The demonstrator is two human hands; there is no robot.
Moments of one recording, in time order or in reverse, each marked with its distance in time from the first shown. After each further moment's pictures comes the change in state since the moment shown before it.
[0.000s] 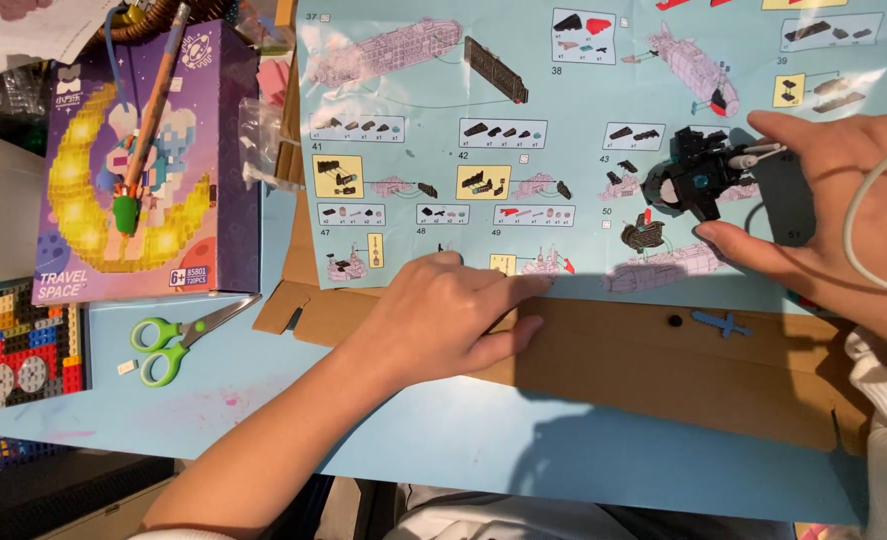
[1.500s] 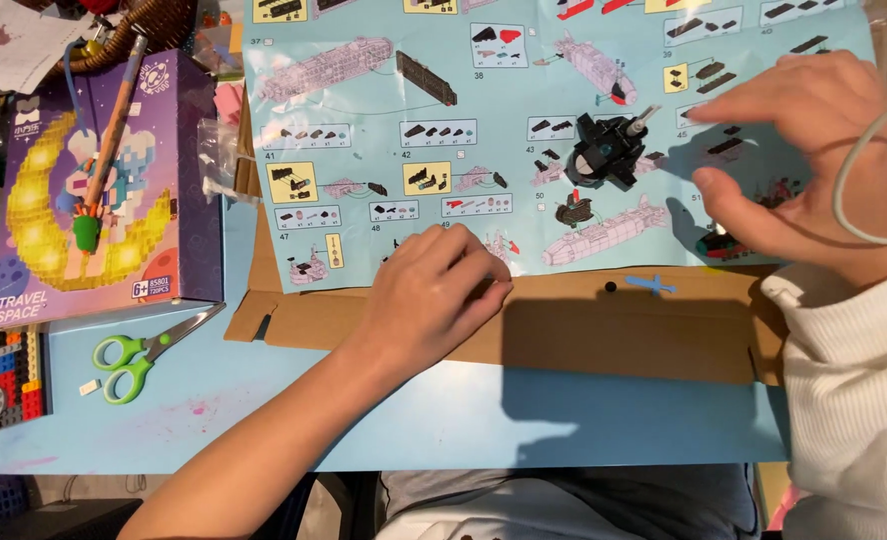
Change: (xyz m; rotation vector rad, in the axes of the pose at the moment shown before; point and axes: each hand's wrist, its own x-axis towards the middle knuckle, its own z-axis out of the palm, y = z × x) left_hand 0.017 0.024 0.008 -0.025 0.275 -0.004; right_hand 0.001 0.015 -0.041 0.494 0.336 -0.173
